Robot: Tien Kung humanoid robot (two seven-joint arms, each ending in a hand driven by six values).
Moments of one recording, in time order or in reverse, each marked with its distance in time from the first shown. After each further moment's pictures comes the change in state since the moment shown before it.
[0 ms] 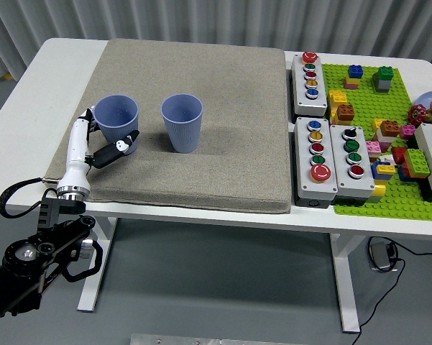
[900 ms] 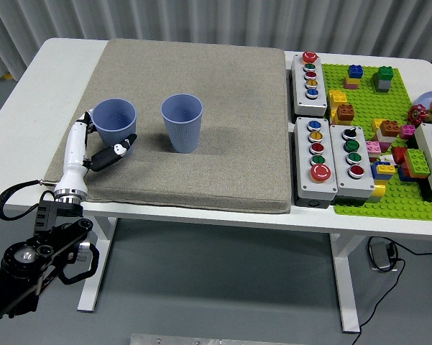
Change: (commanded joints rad) left arm 0.003 0.000 -0.012 0.025 0.039 0.000 -0.011; right arm -0.001 0.000 0.000 0.000 0.001 0.000 0.001
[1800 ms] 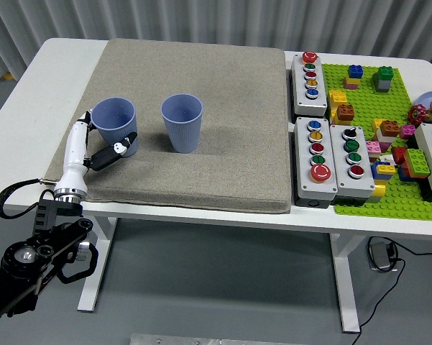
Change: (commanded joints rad) left arm 0.000 0.001 -0.006 -0.002 0.040 0.000 0.024; right arm 0.006 -0.001 -0.002 -0.001 0.006 -0.001 0.001
